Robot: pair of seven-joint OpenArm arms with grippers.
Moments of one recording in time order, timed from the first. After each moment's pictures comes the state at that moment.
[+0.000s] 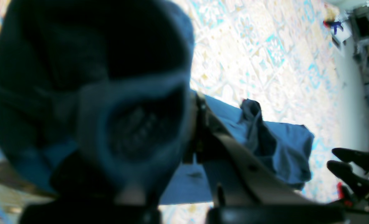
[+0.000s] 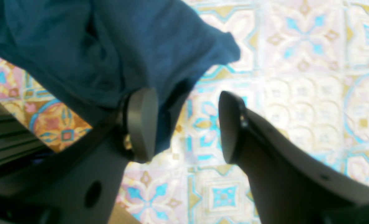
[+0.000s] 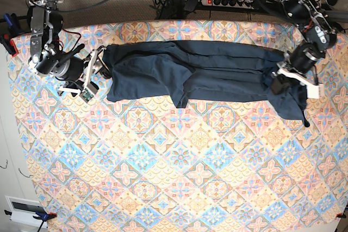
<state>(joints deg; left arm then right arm) 10.2 -5.4 -39.7 108.8 -53.3 -15.9 70.6 -9.9 25.9 8.3 106.7 32.9 40.9 -61.8</state>
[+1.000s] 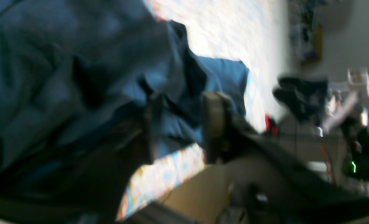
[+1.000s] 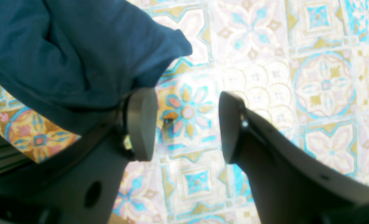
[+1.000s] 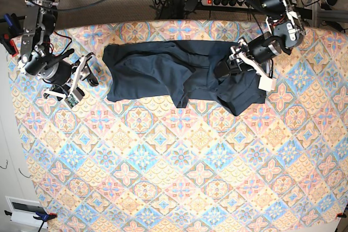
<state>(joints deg) 15.6 -2.3 -25.2 107.2 -63.7 -16.1 73.8 -9.7 26.1 14.3 106.7 32.9 40.9 -61.8</state>
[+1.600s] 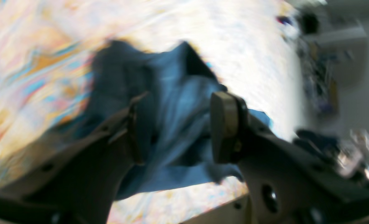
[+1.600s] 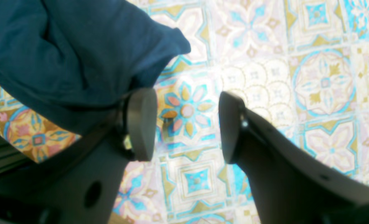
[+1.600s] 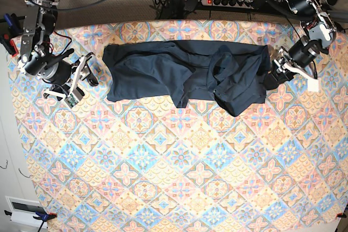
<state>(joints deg) 13.1 -9.6 -39.8 98.6 -65.4 -15.9 70.2 -9.7 26.1 14.3 106.7 32.9 41.1 -61.8</state>
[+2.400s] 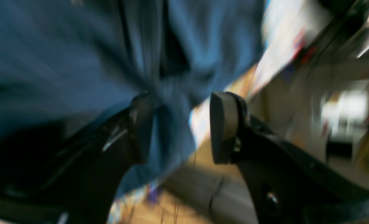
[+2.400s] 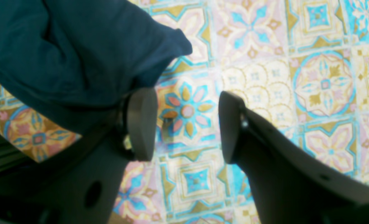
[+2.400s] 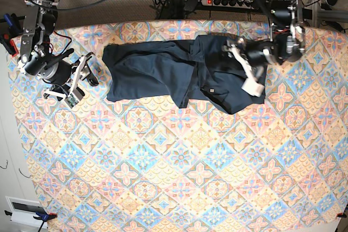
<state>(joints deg) 13.9 -16.6 -13.7 104.9 -67.5 -16.4 69.6 -9.6 26.3 14.3 106.7 33.0 41.1 -61.8</state>
